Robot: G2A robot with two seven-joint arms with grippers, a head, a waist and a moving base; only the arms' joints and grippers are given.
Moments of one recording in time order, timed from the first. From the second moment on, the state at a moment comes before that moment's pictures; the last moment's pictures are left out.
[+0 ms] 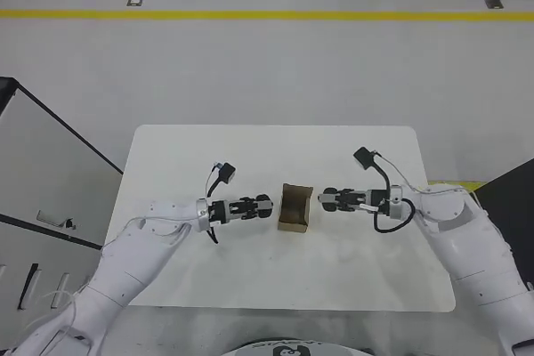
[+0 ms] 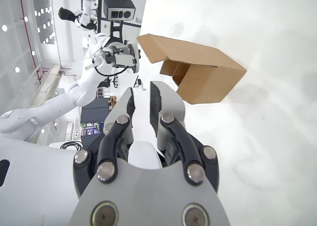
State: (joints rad) left arm 1.16 -1.07 -0.92 -1.32 -0.32 -0.38 -0.88; right arm -1.22 -0.93 1.15 -1.49 0.19 -0.19 1.07
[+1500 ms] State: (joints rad) left arm 1.06 -1.14 -0.86 -1.07 -0.40 -0.40 -0.94; right arm -1.02 -1.04 0.93 -1.20 0.10 -0.15 0.93
